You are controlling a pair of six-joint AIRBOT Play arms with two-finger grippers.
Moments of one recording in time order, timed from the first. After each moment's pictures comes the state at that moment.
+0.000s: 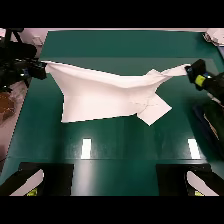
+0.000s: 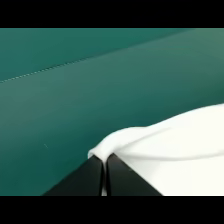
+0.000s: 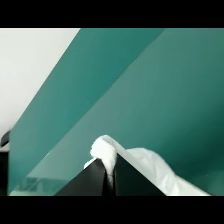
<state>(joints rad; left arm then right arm) 0.14 -1.01 1.01 0.77 -0.58 -0.71 -0.10 -1.00 0.83 -0.68 0.33 1.63</state>
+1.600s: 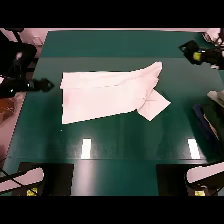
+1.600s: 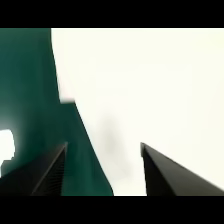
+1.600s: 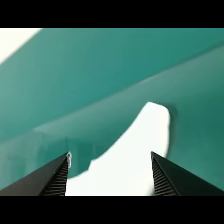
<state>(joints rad) 0.33 -1.27 1.04 0.86 -0.96 -0.87 -0.30 -1.69 1.64 -0.69 0.82 1.34</state>
